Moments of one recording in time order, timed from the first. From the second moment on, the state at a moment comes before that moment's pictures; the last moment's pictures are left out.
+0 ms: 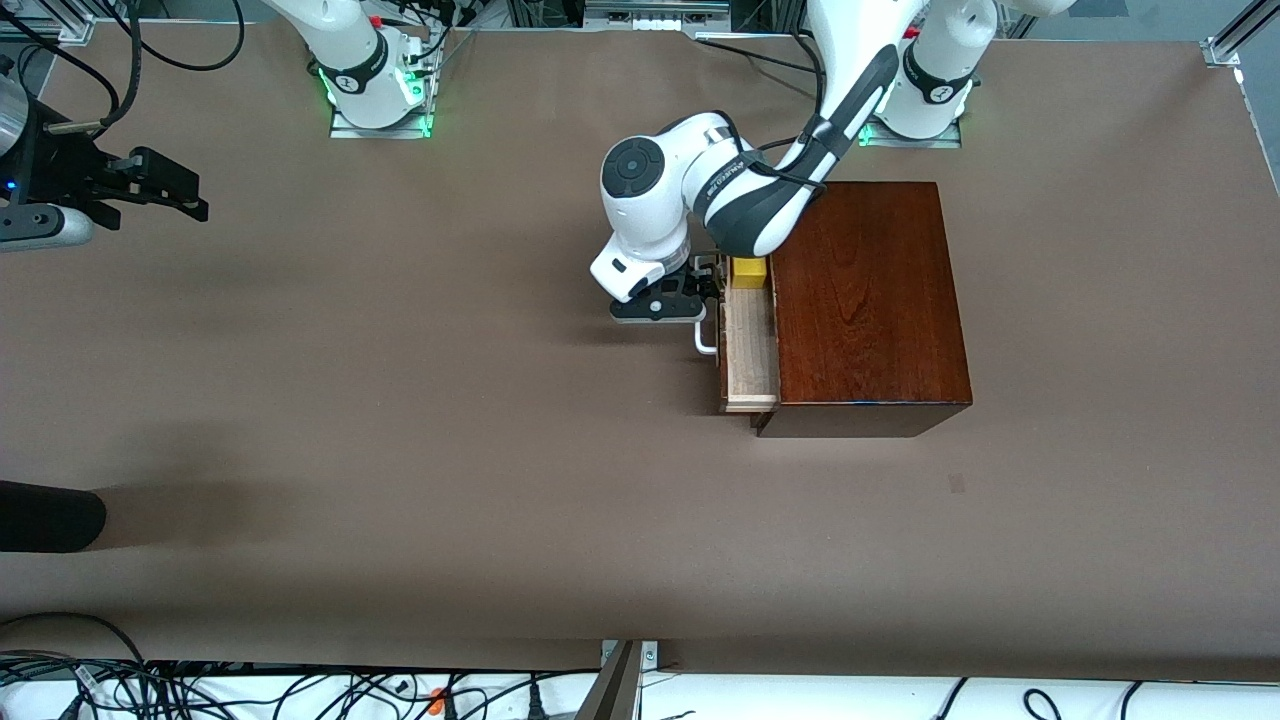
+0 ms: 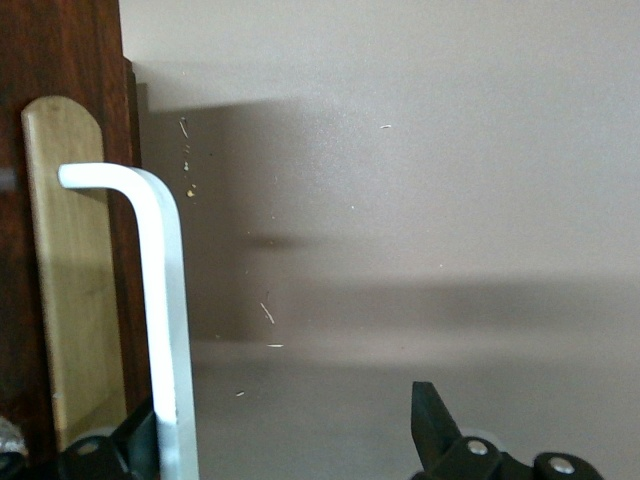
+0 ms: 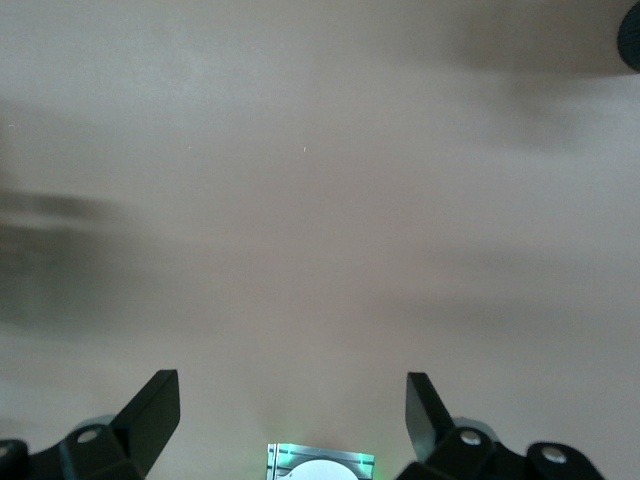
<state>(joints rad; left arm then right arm) -0.63 0.61 -0.24 -1.57 0.28 2.03 -0.94 0.16 0.04 -0.11 -1.49 0.04 1.43 -0.04</state>
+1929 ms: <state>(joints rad) -0.13 0.06 0.04 -1.51 0.07 1.61 0.04 0.16 0.06 -0.10 -1.50 0.04 1.41 -0.04</state>
